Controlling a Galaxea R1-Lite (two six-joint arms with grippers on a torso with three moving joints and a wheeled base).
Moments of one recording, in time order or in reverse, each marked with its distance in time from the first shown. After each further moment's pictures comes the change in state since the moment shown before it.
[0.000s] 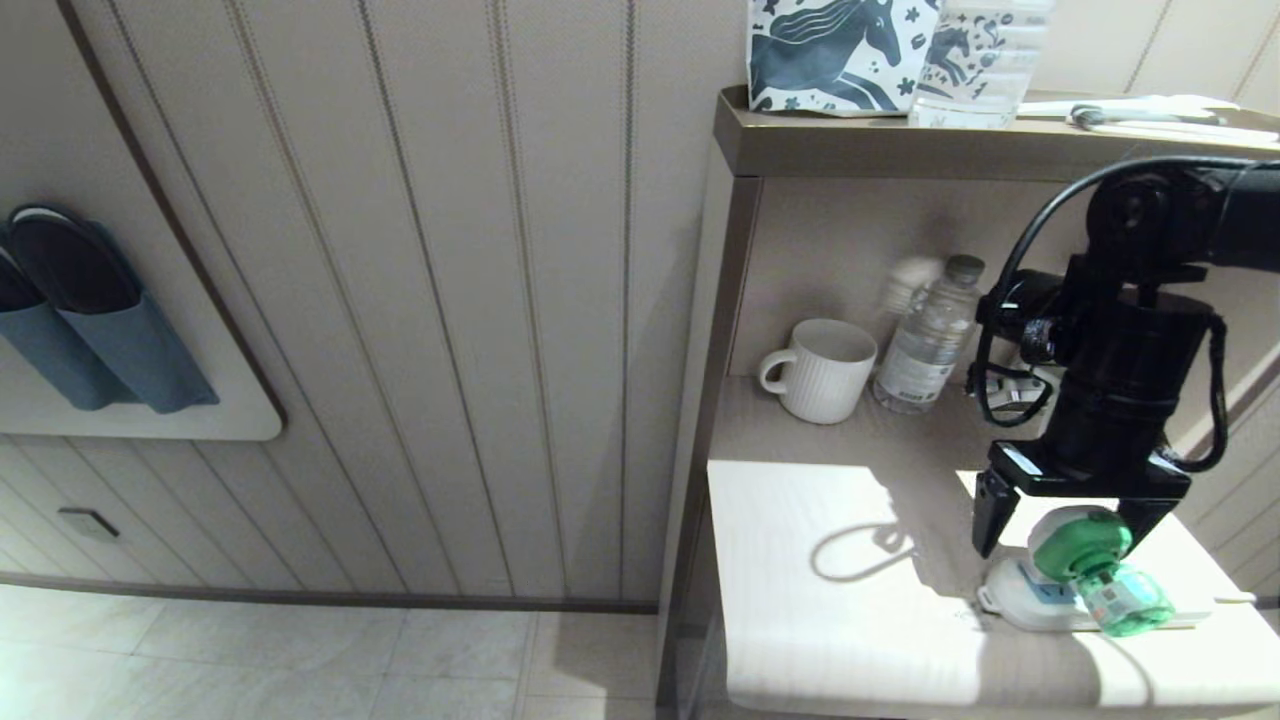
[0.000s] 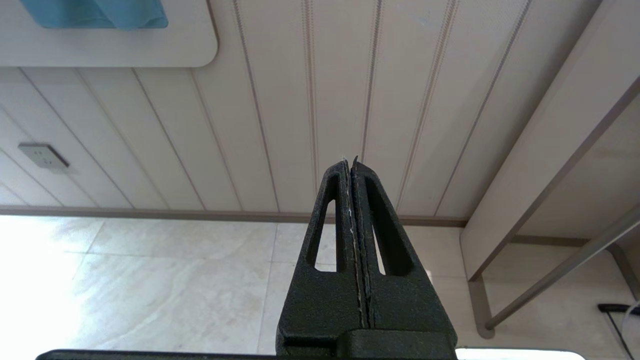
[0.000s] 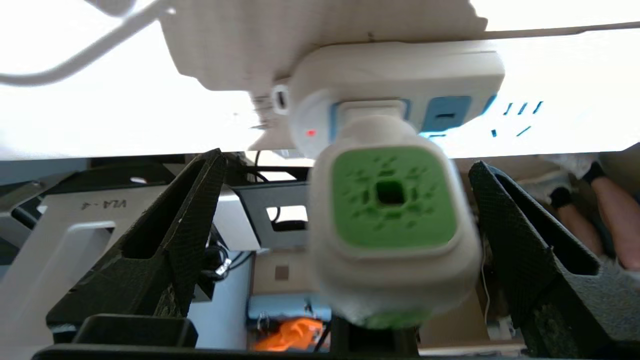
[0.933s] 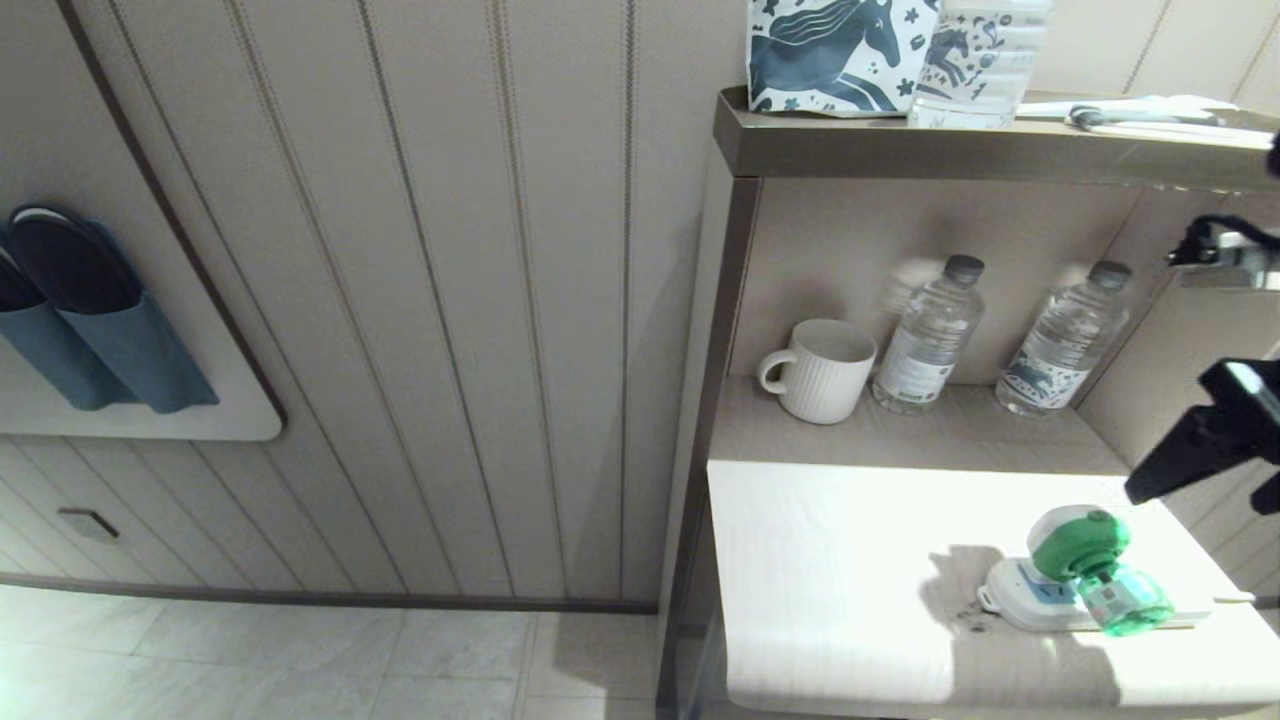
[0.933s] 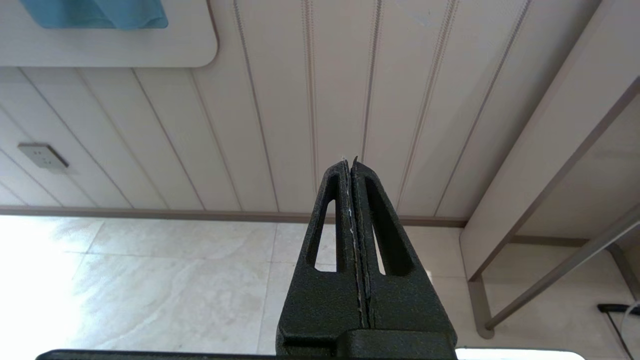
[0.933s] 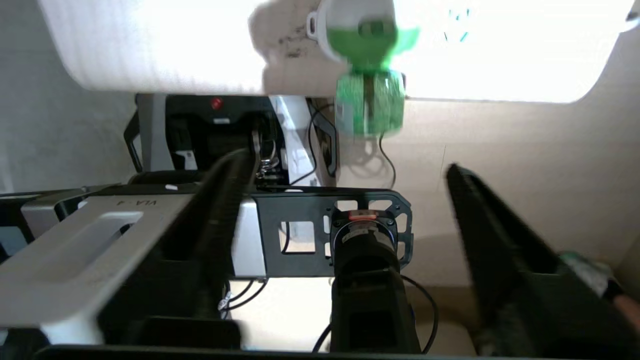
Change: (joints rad) left arm 0.000 0.000 0.000 0.000 0.000 0.000; right arm 0.040 -0.462 0.024 0.001 -0.008 0.009
